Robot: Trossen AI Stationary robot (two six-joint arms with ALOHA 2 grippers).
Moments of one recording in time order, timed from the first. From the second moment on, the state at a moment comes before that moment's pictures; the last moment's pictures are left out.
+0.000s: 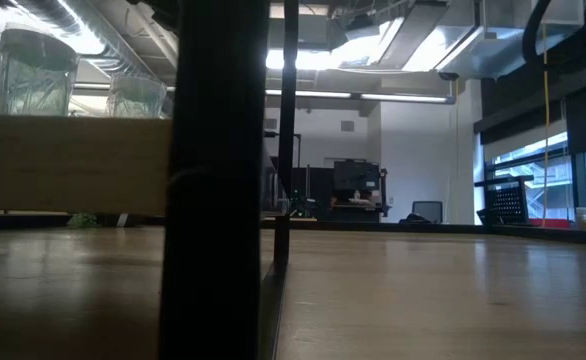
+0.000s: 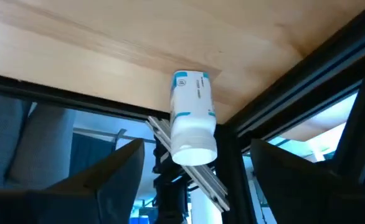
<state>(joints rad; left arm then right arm) -0.13 1.20 1.09 -0.70 0.06 0.06 0.58 1.51 0.99 -0.98 -0.66 1.75</state>
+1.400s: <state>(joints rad) -0.13 1.20 1.09 -0.70 0.06 0.06 1.06 1.52 1.07 -0.86 -0.18 2.43</state>
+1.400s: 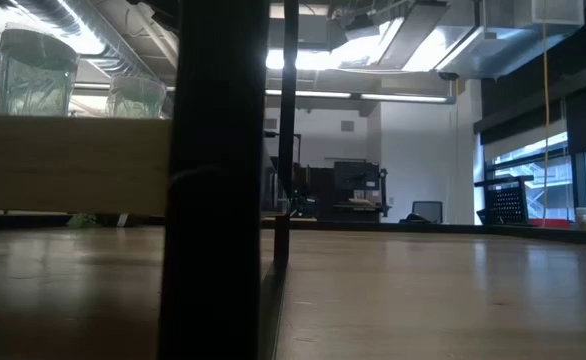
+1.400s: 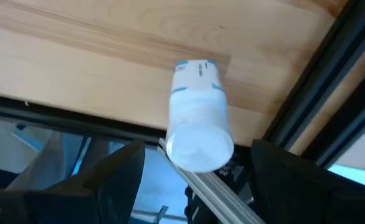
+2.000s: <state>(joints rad) -0.13 1.20 1.09 -0.70 0.06 0.06 1.07 1.64 1.07 -0.82 -0.20 2.40</state>
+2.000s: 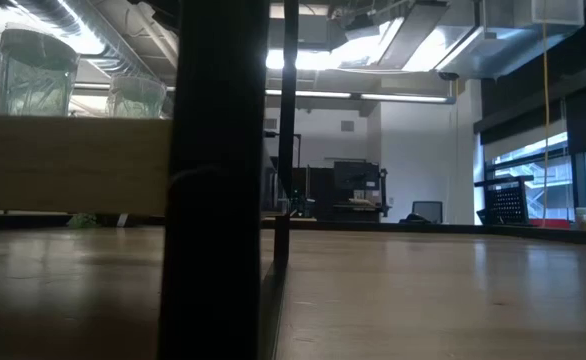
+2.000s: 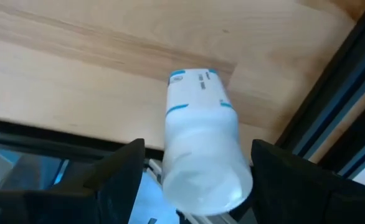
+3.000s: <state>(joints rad) -0.13 1.20 1.09 -0.70 0.06 0.06 1.03 1.73 1.07 -0.80 -0.21 2.25</state>
